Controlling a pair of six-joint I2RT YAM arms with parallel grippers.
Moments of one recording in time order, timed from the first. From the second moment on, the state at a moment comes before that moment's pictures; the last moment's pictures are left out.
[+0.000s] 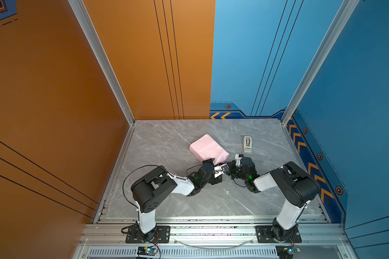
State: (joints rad) left arm -0.89 1.84 0.75 0.62 -0.24 0.54; right arm 0.47 1.78 0.51 0.86 -0.35 1.36
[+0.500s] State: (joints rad) left arm -0.90 1.97 0.73 0.94 -0.37 0.46; right arm 0.46 1.77 0.51 0.86 -0.35 1.36
